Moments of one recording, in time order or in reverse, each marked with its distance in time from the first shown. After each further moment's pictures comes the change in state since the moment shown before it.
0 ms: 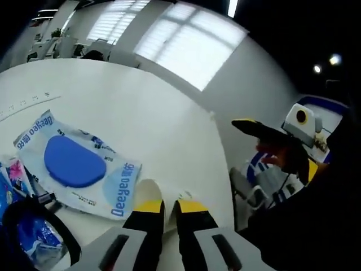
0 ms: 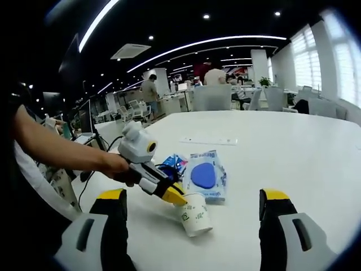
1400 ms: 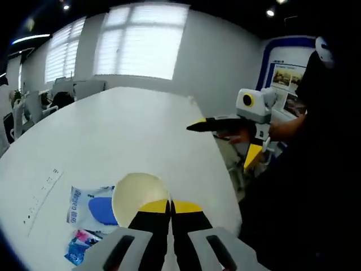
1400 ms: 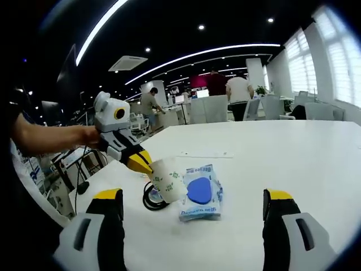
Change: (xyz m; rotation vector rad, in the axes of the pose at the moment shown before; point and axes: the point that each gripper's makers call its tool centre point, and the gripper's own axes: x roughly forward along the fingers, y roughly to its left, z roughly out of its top) left arm -0.099 -0.007 0.071 0.455 0.109 0.057; right arm 0.010 -0.016 0.022 0.031 -0.101 -0.012
